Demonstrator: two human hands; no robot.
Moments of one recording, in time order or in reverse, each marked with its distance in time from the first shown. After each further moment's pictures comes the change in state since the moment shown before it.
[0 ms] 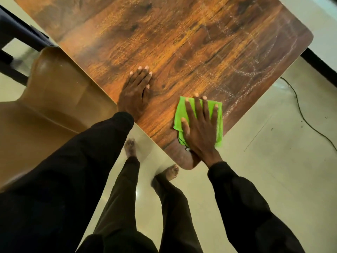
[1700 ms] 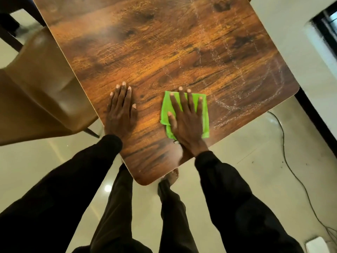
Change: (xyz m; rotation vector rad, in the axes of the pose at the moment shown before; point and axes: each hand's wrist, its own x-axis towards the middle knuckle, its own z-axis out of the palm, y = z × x) left_hand -0.028 0.078 0.037 0.159 0.164 -0.341; right_hand 0.092 0.082 -0.011 0.024 0.018 -0.356
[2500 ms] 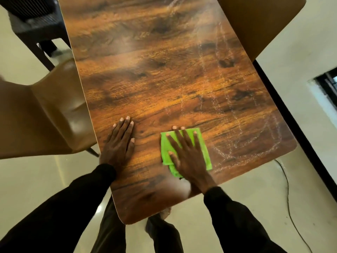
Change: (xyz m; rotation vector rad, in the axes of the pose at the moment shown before) left_hand 0.004 0.002 0.000 0.044 -0.022 -0.043; right_hand 0.040 0.056 -0.013 0.005 -0.122 -0.357
